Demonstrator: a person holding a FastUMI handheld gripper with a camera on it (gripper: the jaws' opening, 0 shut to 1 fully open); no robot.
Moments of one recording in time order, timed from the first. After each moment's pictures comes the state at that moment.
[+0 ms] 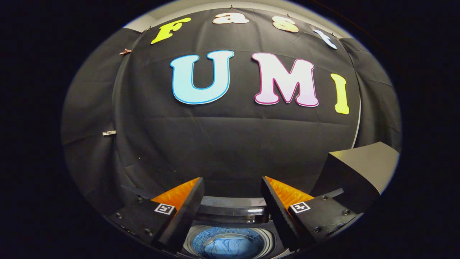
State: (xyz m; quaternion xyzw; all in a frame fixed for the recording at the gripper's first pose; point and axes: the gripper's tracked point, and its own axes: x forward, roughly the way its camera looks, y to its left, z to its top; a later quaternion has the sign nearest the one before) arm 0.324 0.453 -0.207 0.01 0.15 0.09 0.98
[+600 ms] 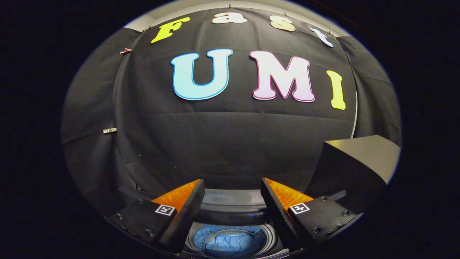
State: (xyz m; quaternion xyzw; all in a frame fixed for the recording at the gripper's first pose) arm 0.298 0.456 -0.250 0.00 0.20 0.09 0.98
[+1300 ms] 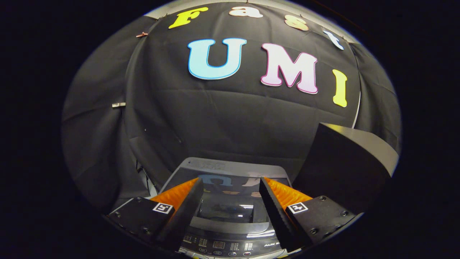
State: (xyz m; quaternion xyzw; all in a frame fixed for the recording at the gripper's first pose) arm 0.208 0.440 -0.238 -0.03 0.20 0.10 0.97
